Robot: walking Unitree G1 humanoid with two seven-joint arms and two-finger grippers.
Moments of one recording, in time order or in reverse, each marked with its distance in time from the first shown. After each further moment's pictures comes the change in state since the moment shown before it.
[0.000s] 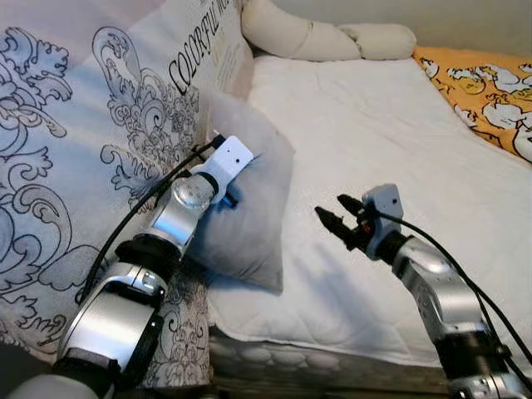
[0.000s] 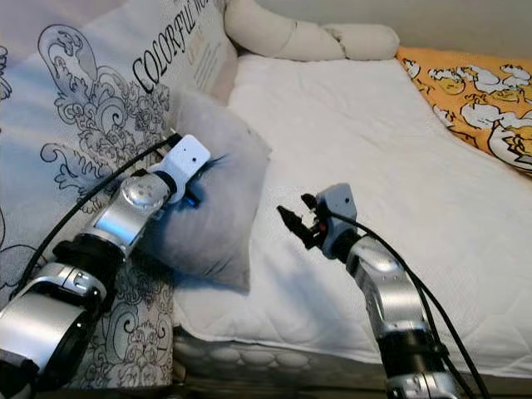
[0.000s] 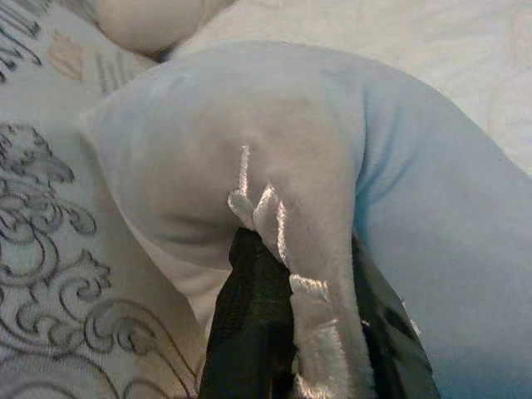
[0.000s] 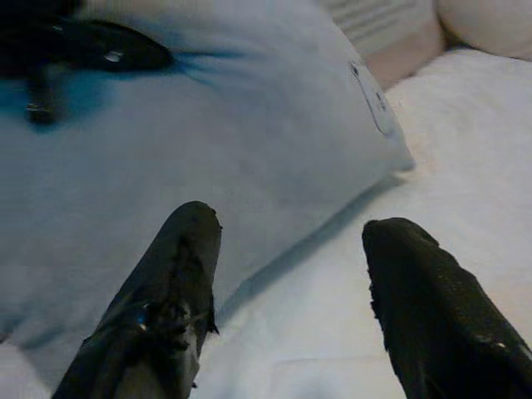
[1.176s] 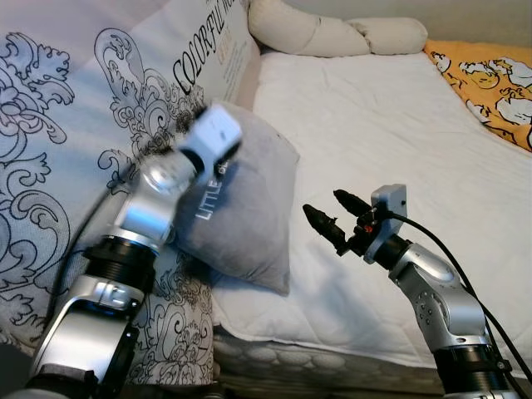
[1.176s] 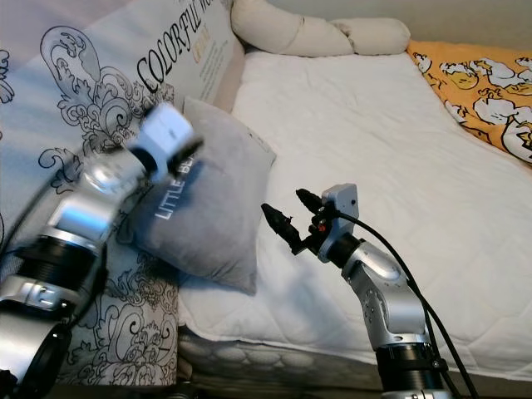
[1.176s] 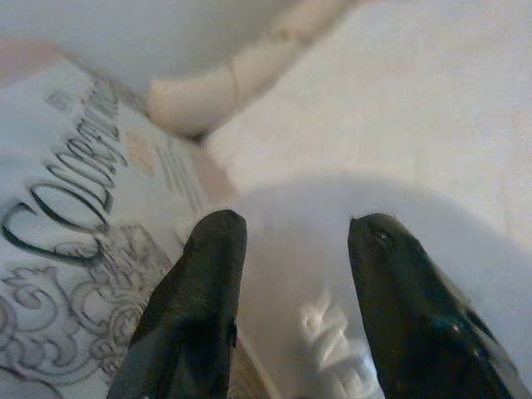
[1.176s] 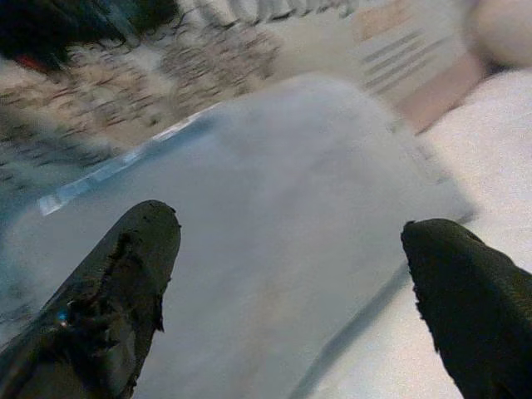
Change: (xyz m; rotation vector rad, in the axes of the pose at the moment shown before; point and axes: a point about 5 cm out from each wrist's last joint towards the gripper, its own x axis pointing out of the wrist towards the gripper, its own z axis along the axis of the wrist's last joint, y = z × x) left arm -0.043 0.039 0.048 -0.107 -0.331 0.066; right arm -0.004 0.014 0.013 0.152 -0.148 0.036
